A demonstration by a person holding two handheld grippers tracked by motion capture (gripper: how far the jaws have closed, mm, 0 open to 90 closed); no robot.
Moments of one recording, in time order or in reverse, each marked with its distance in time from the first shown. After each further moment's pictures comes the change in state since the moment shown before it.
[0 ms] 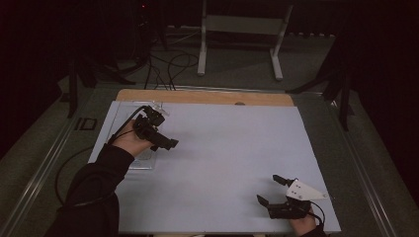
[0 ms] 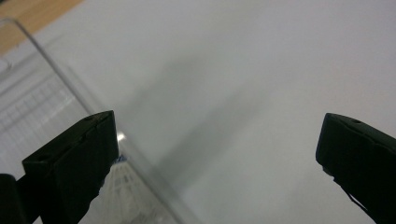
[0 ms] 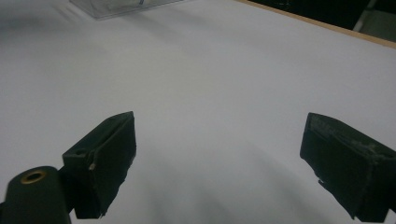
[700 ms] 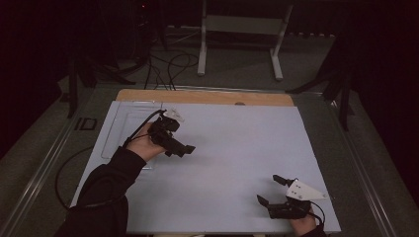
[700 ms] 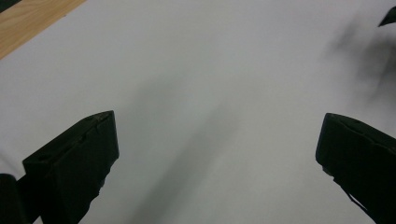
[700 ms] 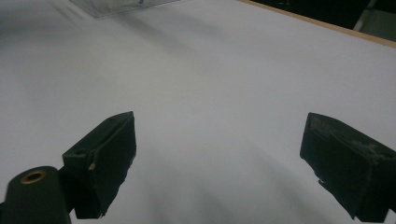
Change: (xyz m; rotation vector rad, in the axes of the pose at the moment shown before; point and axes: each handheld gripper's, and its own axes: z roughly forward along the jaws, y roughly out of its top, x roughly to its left) left arm -0.033 0.011 0.013 -0.105 -0.164 0.117; right arm 0.000 0.000 0.000 0.003 0.001 0.000
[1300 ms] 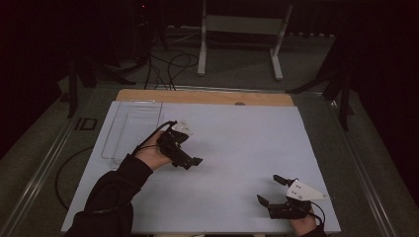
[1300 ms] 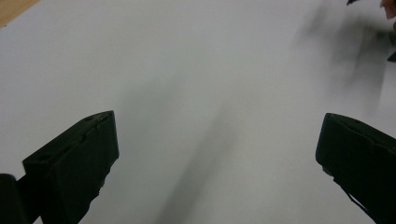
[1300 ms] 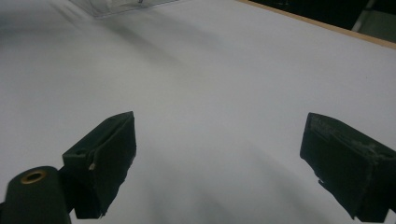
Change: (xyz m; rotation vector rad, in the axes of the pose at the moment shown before) left arm -0.022 -0.012 0.024 -0.015 -0.067 0.089; right arm 0.000 0.000 -0.001 0.000 -0.003 -0.005
